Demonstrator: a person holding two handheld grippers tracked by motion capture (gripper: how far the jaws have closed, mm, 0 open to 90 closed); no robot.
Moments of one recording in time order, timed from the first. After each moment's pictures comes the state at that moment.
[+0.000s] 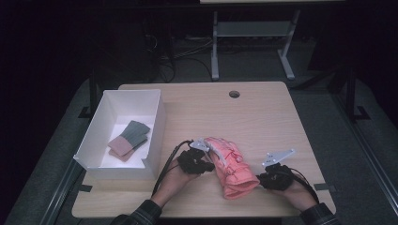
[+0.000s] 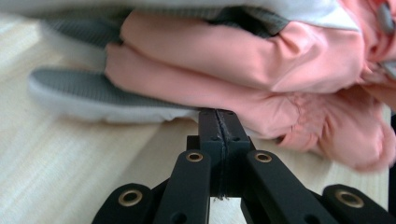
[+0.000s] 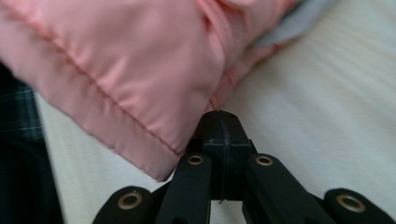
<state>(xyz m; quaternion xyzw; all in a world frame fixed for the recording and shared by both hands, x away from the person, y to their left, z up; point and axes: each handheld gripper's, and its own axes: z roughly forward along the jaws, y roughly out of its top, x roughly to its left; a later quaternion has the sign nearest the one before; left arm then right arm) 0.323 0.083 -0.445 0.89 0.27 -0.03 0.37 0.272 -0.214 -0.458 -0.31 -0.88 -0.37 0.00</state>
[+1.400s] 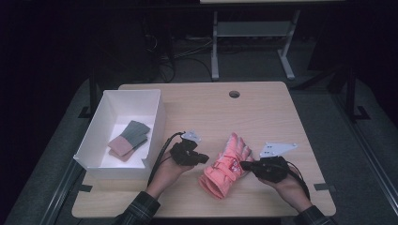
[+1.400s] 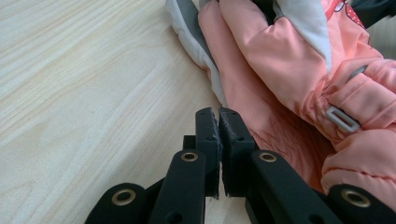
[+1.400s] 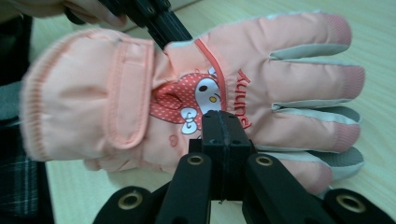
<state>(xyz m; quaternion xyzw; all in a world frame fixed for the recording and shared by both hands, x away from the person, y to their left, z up) 0.340 0.104 -0.430 0.88 0.28 -0.01 0.37 0.277 -0.193 -0.422 -0.30 -0.84 -0.45 -0.07</state>
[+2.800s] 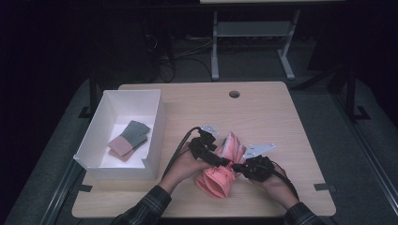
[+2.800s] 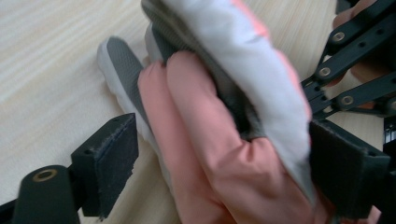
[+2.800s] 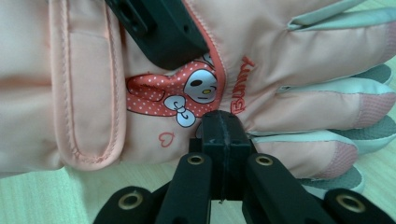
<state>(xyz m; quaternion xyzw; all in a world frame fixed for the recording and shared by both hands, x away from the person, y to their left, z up) 0.359 0.051 -0.431 0.88 0.29 -0.06 0.37 0.292 -0.162 -0.450 -0.31 -0.87 -0.38 -0.08</state>
